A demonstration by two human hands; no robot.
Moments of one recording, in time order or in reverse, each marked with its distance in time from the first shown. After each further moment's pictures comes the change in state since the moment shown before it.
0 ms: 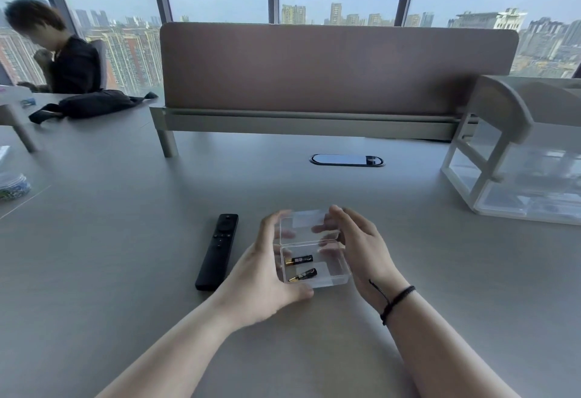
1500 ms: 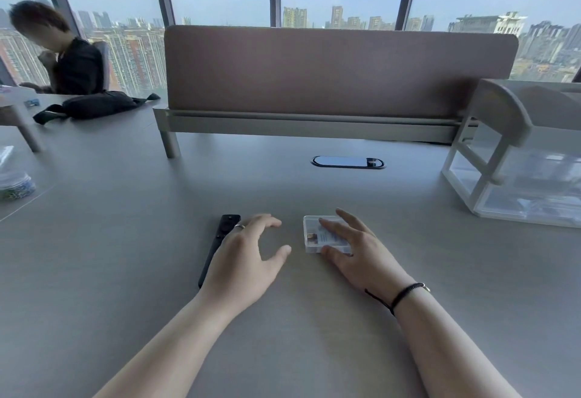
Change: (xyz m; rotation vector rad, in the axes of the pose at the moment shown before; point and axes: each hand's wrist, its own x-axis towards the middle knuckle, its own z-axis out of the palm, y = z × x) left_hand 0.009 -0.015 -0.012 0.302 0.331 0.051; right_hand 0.023 0.030 -0.038 -0.992 -0.170 -0.294
